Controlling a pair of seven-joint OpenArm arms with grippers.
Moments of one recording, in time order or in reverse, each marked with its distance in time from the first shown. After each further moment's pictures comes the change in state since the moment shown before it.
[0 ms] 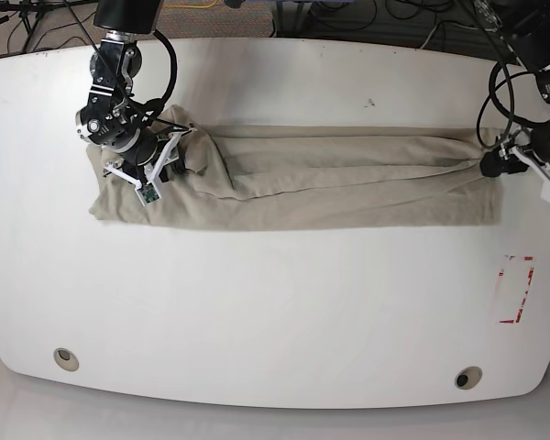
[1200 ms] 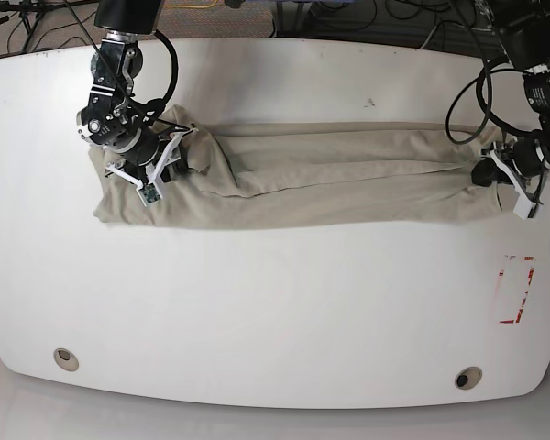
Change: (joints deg) left arm 3.2 0.4 7.9 17.7 -0.8 -0.2 2.4; right arm 0.1 -0.2 -0.1 0.0 0.5 0.0 -0.1
